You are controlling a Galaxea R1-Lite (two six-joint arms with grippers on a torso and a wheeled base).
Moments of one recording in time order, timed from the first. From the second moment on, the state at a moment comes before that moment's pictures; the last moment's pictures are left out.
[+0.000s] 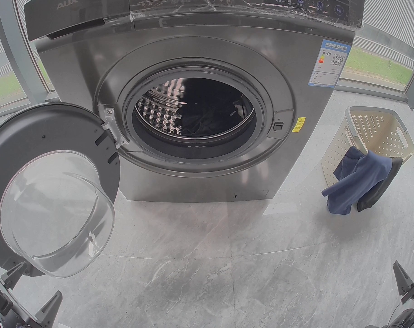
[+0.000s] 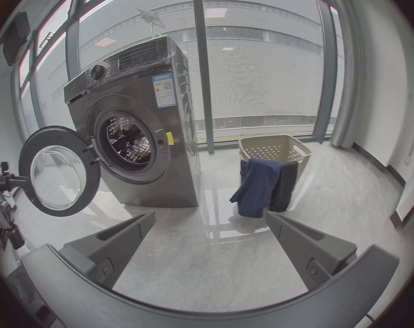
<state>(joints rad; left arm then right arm) -0.38 0.30 -0.02 -0.20 0.09 0.00 0.18 0.24 -0.02 -0.16 -0.17 0.08</state>
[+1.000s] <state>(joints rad) 0.00 0.02 -0.02 0.00 0.04 -0.01 0.11 0.10 -0.02 -0.07 -0.30 0.03</state>
